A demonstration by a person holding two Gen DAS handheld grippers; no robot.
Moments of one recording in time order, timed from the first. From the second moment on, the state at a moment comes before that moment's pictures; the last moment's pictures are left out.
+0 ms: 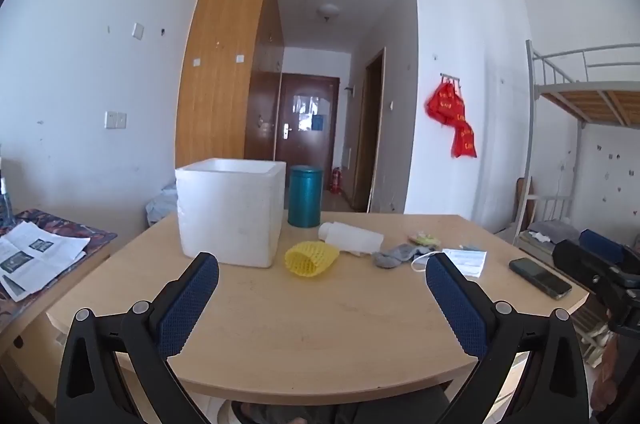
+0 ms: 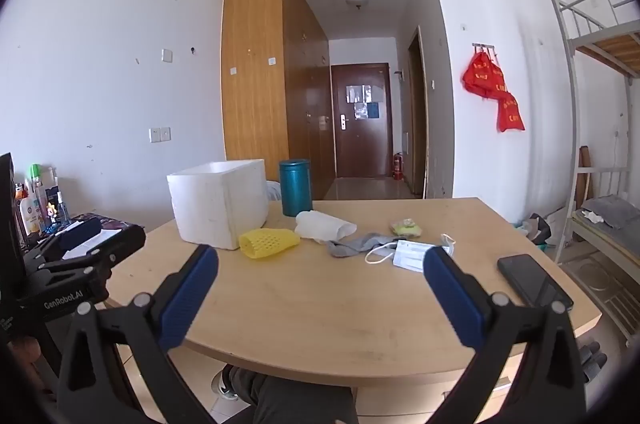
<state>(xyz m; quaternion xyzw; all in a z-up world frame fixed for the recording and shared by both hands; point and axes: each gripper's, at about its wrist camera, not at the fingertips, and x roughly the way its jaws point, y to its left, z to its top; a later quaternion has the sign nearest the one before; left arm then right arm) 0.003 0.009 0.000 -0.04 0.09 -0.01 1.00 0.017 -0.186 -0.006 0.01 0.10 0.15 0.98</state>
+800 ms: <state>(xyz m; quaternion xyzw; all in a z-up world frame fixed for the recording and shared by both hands) 0.022 0.014 0.003 -0.07 0.11 0.00 0.99 0.034 -0.183 -0.006 0.01 0.11 0.15 0.98</state>
